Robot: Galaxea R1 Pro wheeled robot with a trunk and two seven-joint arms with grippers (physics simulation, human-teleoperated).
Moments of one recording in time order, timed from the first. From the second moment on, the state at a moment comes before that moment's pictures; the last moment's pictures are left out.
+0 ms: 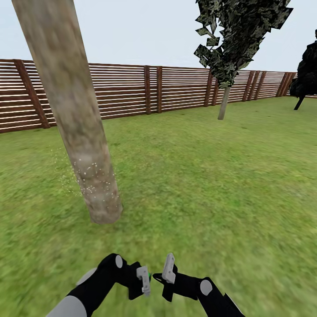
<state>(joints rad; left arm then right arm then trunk) -0.53 -0.03 -0.38 -0.74 -0.74 0.18 -0.93 -0.42 0.12 0.11 -0.61 0.62 -0.45 0.71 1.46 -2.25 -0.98</state>
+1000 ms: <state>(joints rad) -0.52 0.02 -0.38 -0.73 -0.69 0.16 -0.93 -0.42 0.12 0.12 -0.61 0.62 -0.45 0.71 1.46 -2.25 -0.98</state>
